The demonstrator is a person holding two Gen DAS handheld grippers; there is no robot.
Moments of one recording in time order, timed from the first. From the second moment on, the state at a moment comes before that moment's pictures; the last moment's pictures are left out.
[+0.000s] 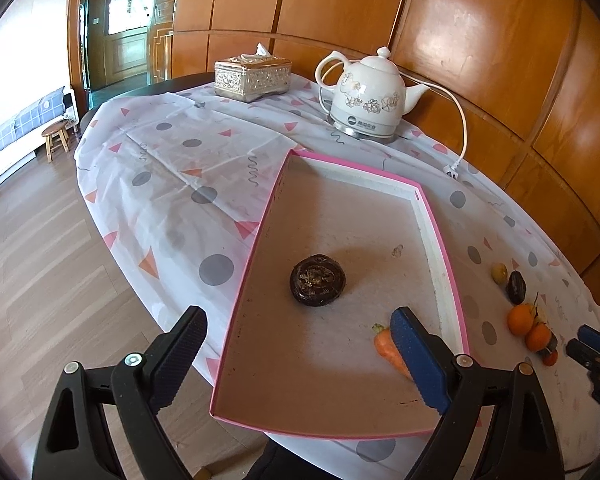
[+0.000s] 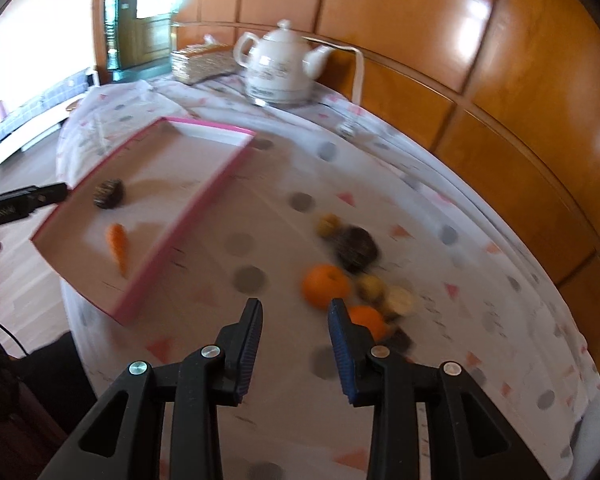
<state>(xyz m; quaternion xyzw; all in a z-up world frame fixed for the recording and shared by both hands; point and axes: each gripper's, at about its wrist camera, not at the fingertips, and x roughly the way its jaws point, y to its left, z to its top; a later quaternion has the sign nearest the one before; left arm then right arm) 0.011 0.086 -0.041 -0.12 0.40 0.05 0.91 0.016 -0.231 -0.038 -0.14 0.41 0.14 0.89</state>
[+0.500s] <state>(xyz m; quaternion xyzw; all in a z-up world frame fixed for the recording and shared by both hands) 0.014 0.072 -0.041 -0.11 0.41 0.04 0.91 0.019 -0.363 -0.045 -0.08 0.44 0.00 0.89</state>
